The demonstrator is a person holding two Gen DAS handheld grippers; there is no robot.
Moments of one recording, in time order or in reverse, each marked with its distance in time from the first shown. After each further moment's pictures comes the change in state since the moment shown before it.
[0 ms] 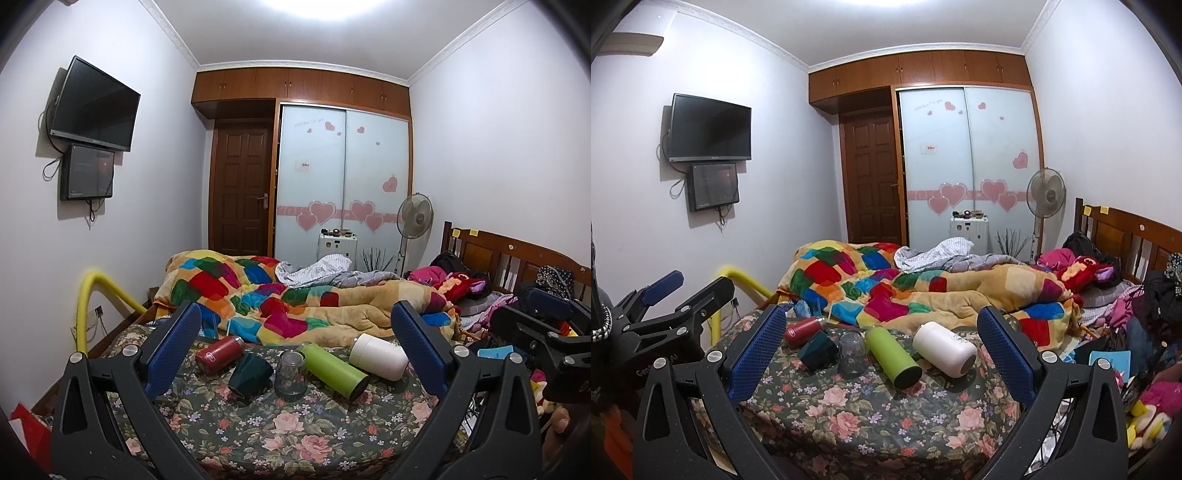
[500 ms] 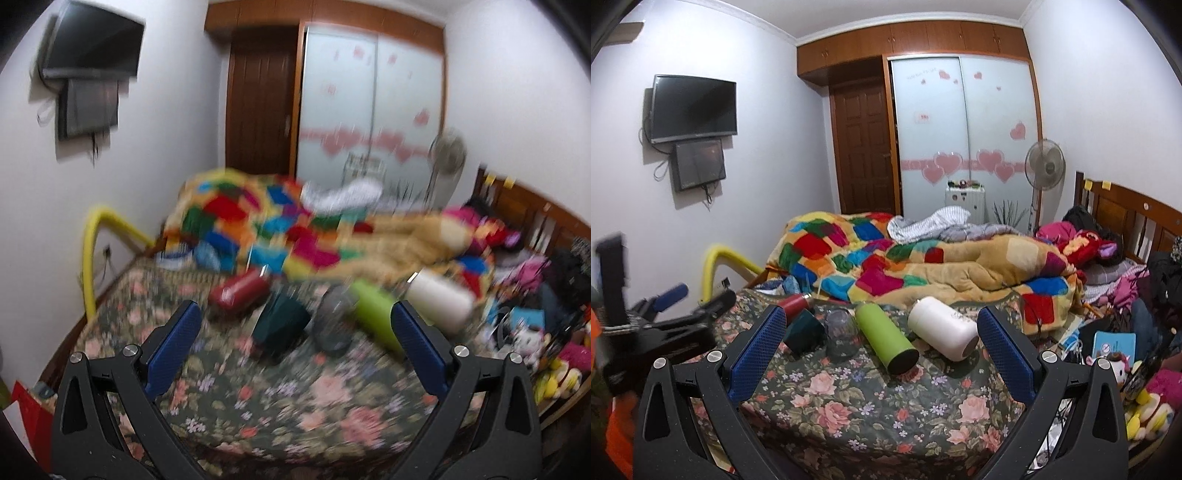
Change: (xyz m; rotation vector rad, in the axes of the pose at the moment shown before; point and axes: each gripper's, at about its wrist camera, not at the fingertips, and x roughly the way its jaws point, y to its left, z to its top) left arm 0.147 0.064 -0.068 -0.032 0.353 0.082; right arm 0.056 -0.015 -0.015 0.028 0.138 -0.026
